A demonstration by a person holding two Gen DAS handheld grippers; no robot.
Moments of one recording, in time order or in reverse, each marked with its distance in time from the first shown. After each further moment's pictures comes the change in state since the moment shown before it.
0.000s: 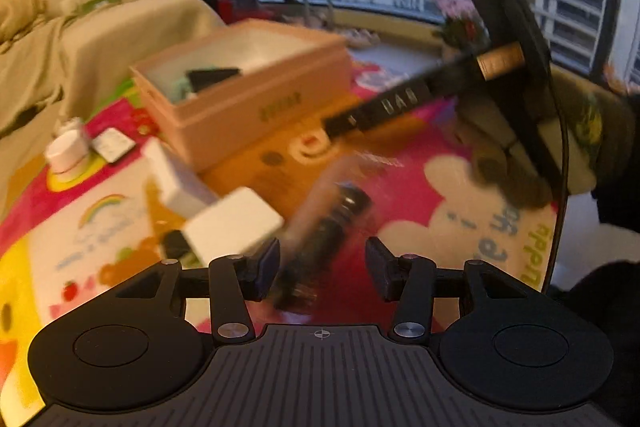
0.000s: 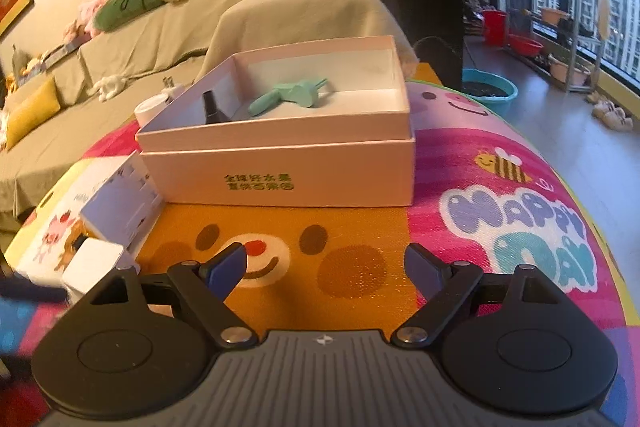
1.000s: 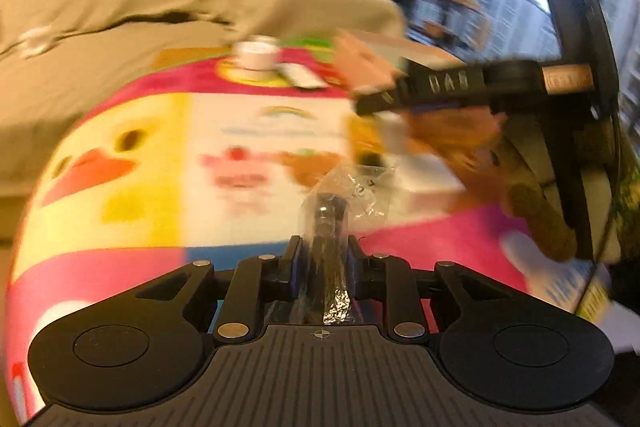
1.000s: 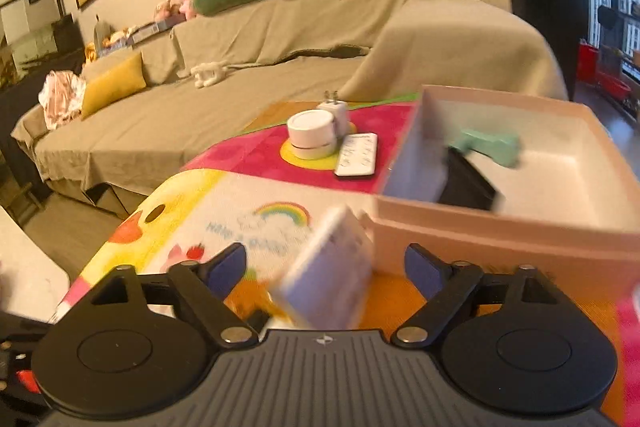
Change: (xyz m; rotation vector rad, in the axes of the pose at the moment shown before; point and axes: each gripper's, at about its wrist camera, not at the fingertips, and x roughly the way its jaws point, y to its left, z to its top) left arm -0.054 0.075 -0.085 -0.545 -0.123 0.246; right arm 0.035 0.140 0.040 -0.177 -0.005 0.215
